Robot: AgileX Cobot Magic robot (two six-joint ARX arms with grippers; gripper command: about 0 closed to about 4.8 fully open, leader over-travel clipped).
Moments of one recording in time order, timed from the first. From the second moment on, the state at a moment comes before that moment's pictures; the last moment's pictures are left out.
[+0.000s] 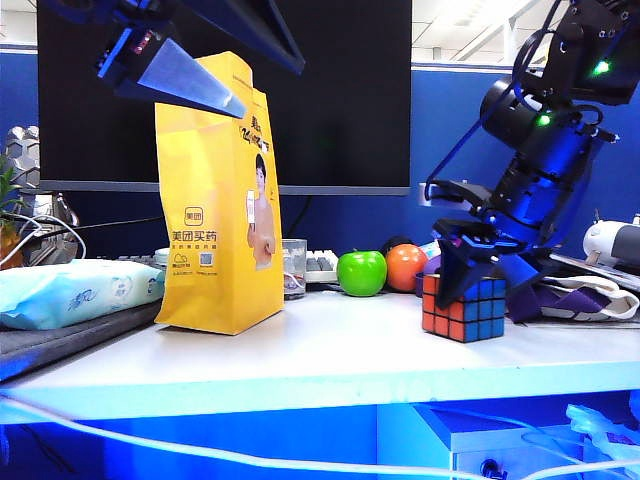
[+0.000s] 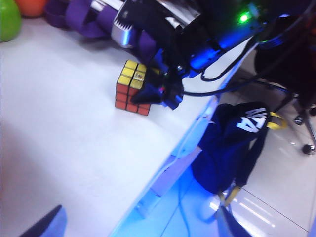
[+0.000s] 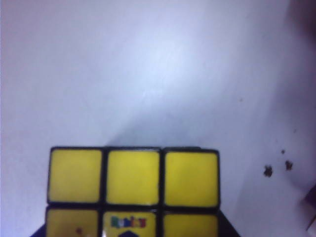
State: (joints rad) left arm -0.67 1.16 0.86 -0.20 0.25 -0.04; right arm 0.25 1.81 1.15 -0.29 -0.21 -0.18
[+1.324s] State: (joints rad) left arm -0.33 0.91 0.87 -0.14 0.17 0.30; right arm 0.44 1.68 1.84 -0.44 -0.76 0.00
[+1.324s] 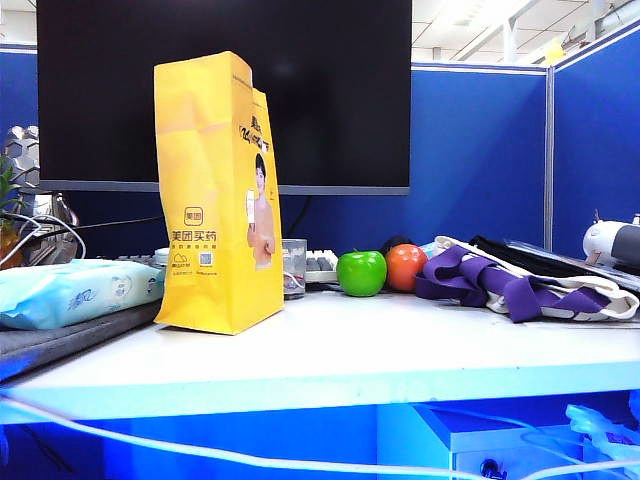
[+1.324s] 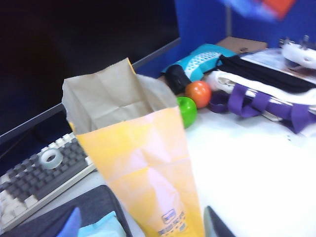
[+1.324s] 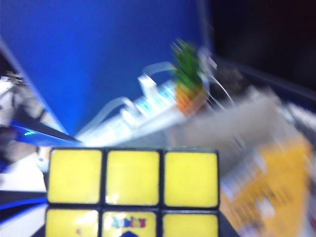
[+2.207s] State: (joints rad) left arm 0.02 1.05 0.87 0.07 0.76 -0.11; right arm 0.47 2.12 2.33 -0.39 -0.78 0.07
